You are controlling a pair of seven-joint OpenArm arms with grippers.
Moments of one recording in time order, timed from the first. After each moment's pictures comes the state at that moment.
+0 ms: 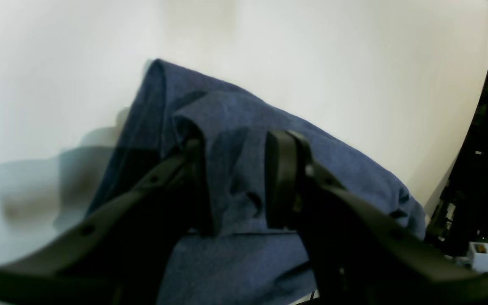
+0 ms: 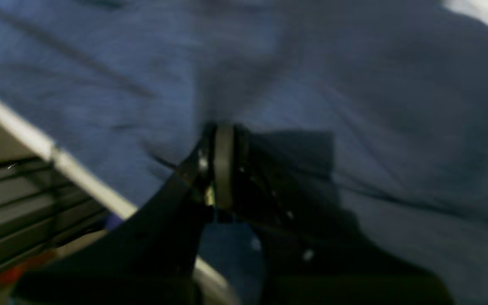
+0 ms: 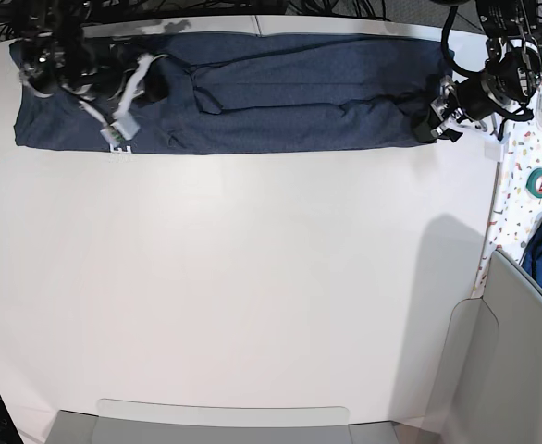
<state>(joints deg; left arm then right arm) 22.1 -20.2 -25.4 101.1 -65.7 5.9 65.0 -22.3 14.7 11.5 111.8 44.1 31.7 -75.9</state>
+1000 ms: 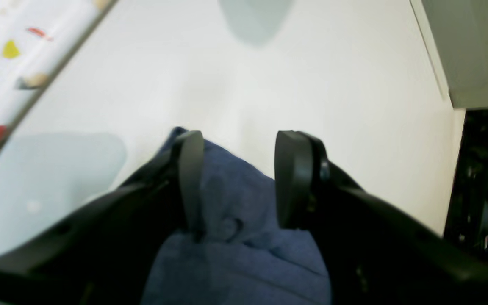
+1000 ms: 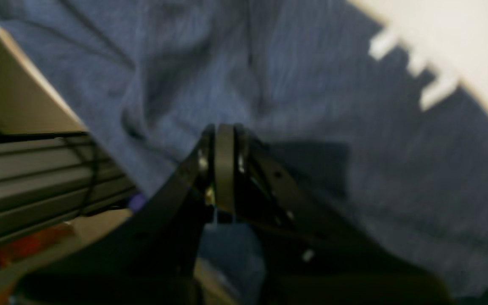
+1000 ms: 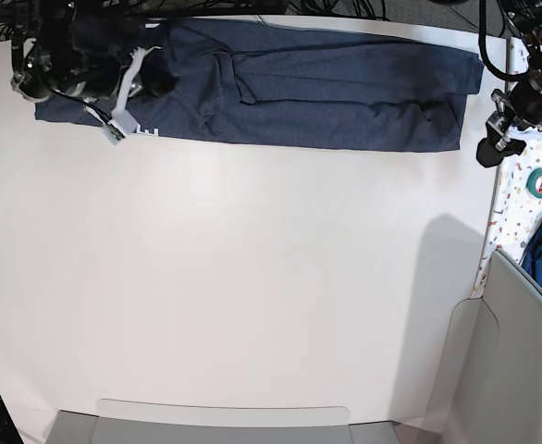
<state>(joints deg) 22.0 -18.0 -45.0 106.1 -65.9 5.7 65.5 -24.3 22.2 12.3 111.8 58.2 31.8 -75.8</state>
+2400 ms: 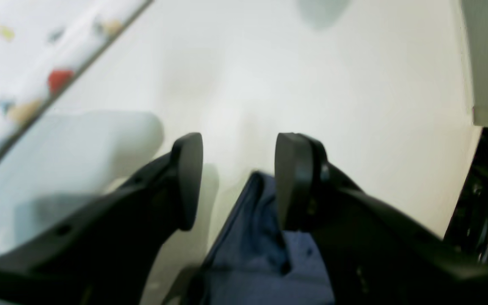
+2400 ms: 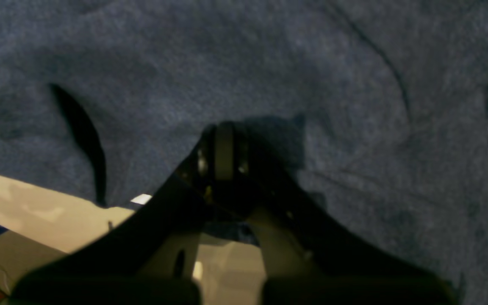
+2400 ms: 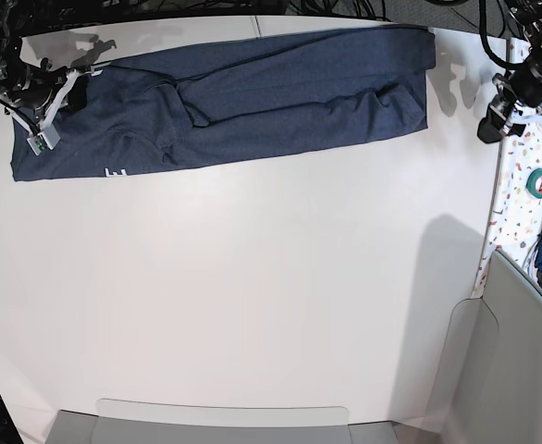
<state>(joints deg) 23.5 -18.0 -45.9 100.7 -65.7 3.8 70.8 -22.4 26.2 25.6 100.3 38.8 33.3 -70.3</state>
